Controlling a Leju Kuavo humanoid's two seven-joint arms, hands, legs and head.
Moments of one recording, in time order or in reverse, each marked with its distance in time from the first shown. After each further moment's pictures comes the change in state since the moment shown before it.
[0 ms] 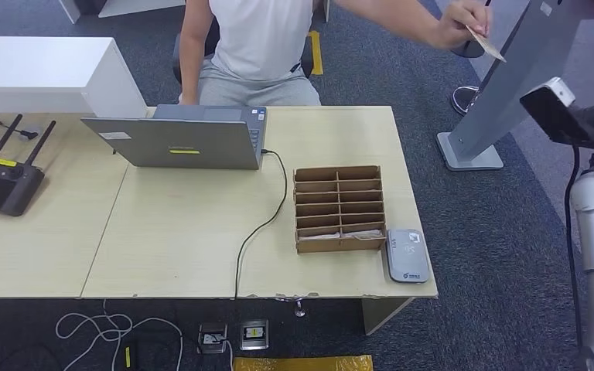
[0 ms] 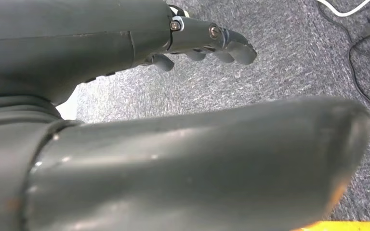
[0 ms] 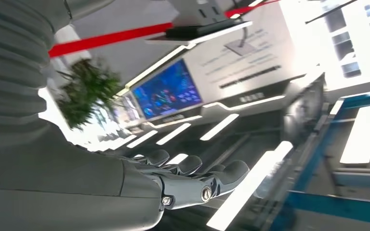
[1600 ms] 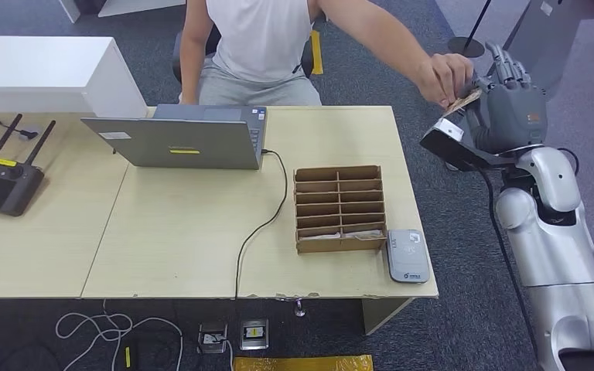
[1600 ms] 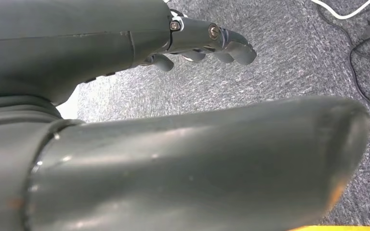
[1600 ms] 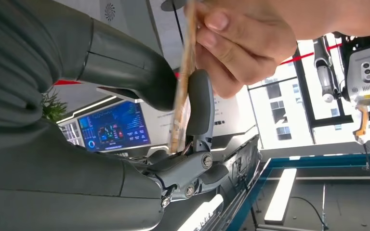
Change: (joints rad) left arm 0.002 0.010 0.000 0.000 -0.013 -0.008 -0.003; right arm 0.080 0.120 0.151 -0.149 0.053 0.198 -0.002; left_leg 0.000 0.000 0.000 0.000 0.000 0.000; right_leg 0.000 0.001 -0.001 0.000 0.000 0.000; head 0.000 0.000
